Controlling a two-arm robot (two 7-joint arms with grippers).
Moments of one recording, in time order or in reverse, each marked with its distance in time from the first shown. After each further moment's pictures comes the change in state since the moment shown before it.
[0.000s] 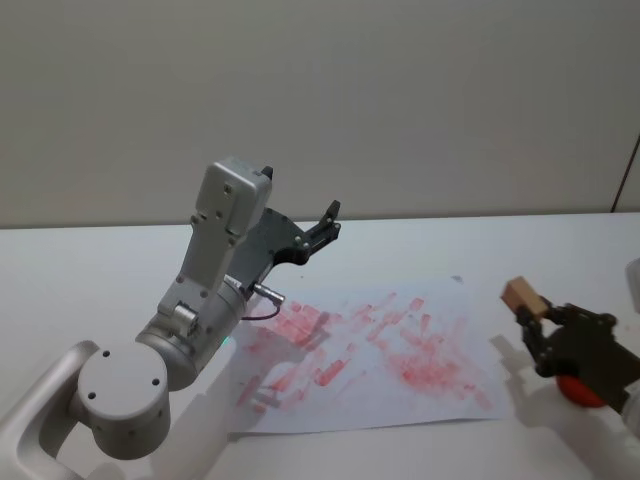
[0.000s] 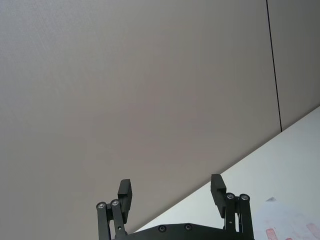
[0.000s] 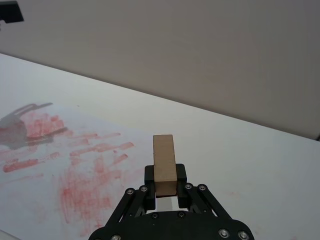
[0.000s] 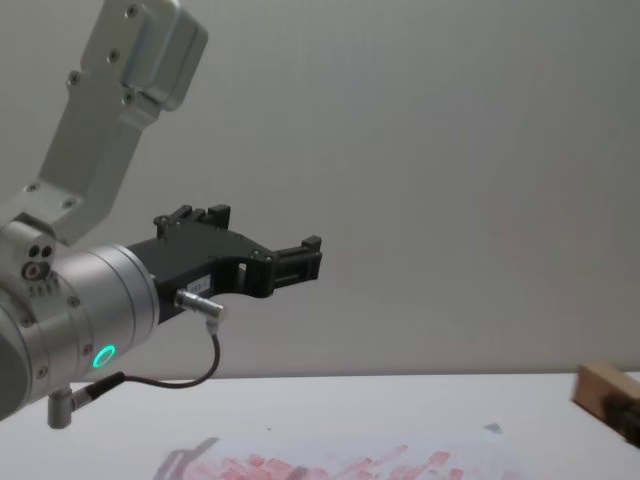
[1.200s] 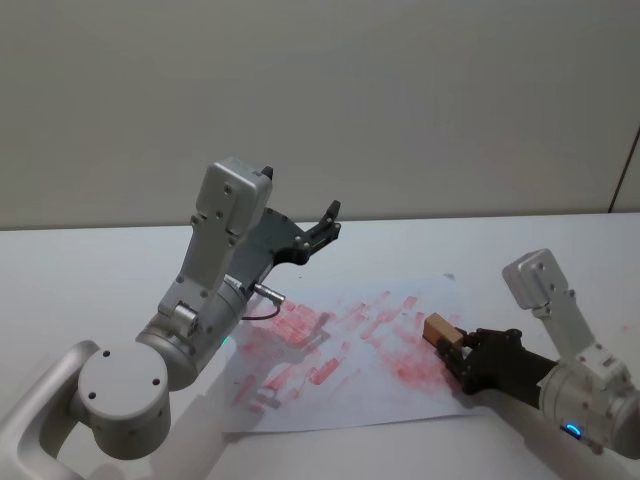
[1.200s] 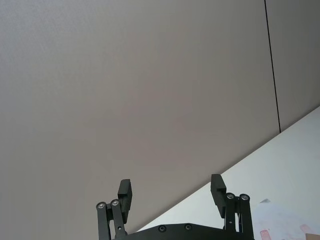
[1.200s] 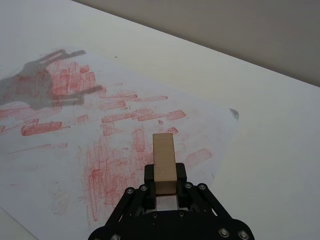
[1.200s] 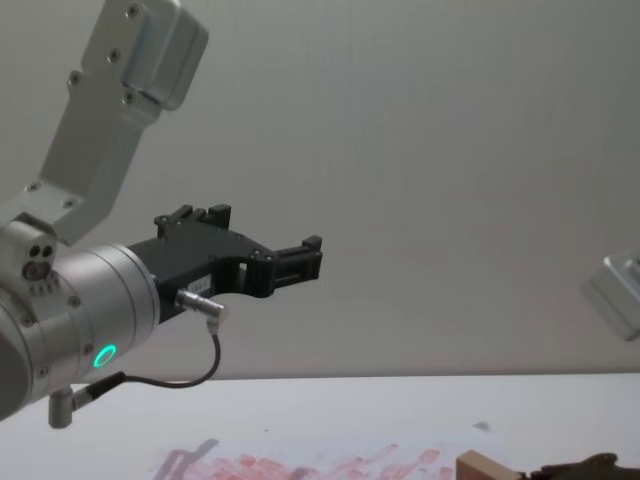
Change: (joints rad) left arm 0.000 0.000 0.000 0.000 0.000 0.000 0.000; right arm 0.226 -0.132 -0.098 0.270 -0.166 0.159 0.219
